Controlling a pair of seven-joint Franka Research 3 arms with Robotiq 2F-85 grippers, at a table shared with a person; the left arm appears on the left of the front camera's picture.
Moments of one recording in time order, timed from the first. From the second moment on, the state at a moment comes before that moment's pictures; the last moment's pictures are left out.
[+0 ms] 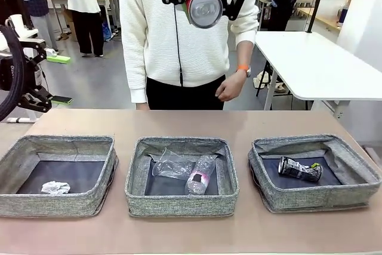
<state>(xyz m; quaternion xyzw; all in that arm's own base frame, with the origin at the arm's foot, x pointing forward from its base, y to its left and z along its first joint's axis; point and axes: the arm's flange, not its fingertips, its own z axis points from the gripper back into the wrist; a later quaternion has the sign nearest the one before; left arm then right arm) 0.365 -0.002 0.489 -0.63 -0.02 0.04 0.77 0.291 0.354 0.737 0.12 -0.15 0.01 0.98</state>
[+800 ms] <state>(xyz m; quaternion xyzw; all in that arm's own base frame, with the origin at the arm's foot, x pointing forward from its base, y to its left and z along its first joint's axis) 0.365 -0.002 0.489 -0.63 -0.02 0.04 0.77 0.291 0.354 0.737 0.12 -0.15 0.01 0.98</state>
